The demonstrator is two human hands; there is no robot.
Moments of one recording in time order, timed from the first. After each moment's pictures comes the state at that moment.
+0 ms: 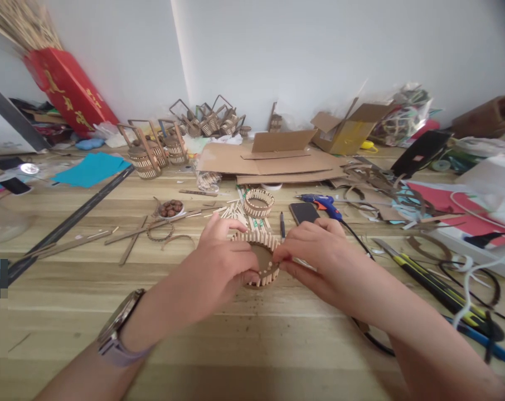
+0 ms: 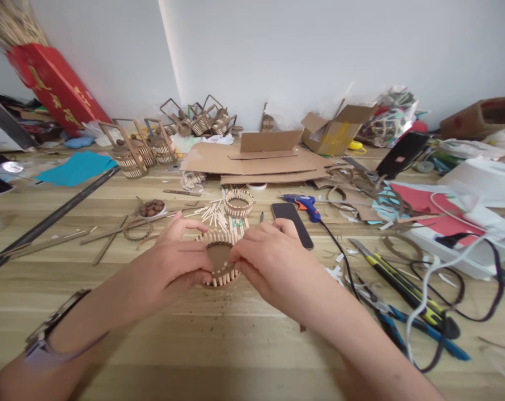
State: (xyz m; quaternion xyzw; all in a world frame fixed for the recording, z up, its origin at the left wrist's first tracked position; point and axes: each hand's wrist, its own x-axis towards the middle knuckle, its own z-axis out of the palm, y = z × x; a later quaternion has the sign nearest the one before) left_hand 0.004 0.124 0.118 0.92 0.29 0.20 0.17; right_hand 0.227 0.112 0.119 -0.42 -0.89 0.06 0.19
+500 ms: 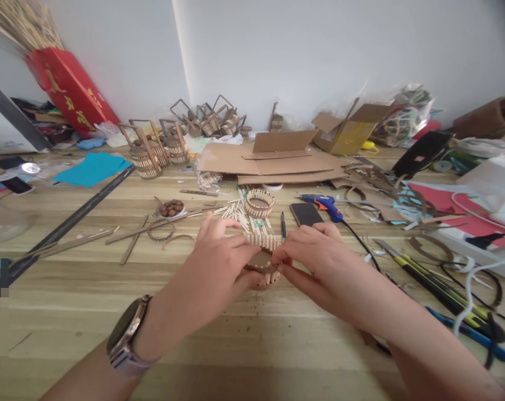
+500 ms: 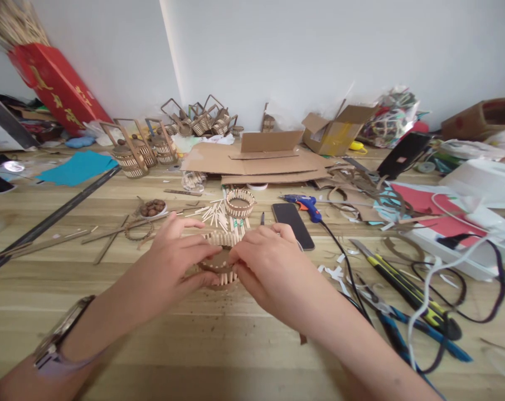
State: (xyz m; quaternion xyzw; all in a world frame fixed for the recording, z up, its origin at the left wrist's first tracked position) left_hand 0.010 0.124 0.110 0.91 0.35 0.21 0.10; right_hand 0.218 0.107 0.124 -0.44 -0.88 0.08 0.18
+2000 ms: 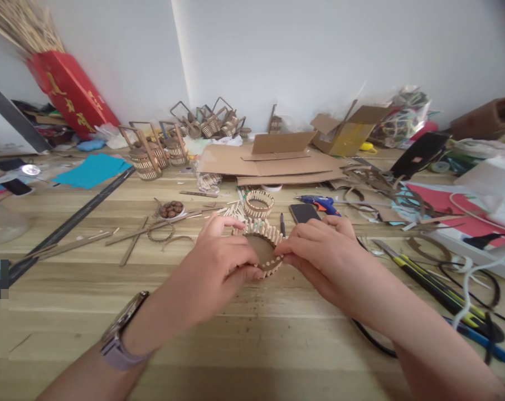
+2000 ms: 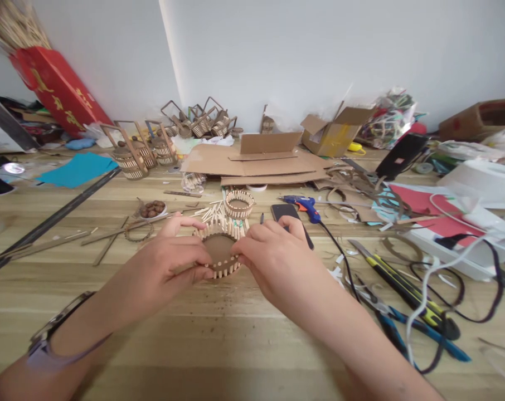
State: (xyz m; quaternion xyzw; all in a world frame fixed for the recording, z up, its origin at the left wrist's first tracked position) left_hand 0.006 0.124 0.119 0.91 0.29 0.26 0.16; right_hand 0.230 0.110 0.112 -0.42 -0.88 -0.03 0.22
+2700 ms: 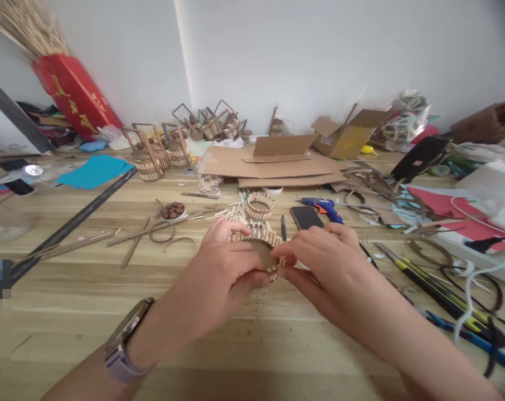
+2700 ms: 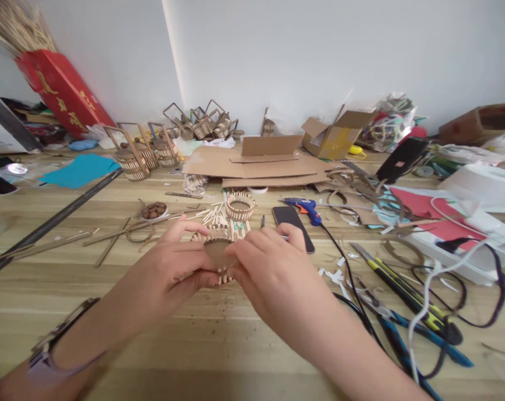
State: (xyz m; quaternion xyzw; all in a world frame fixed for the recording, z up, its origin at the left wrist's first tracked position) left_hand 0.011 0.118 0.117 0.90 0.28 0.29 0.17; right_hand 0.219 0.096 0.121 -0.42 -0.87 -0.03 0.24
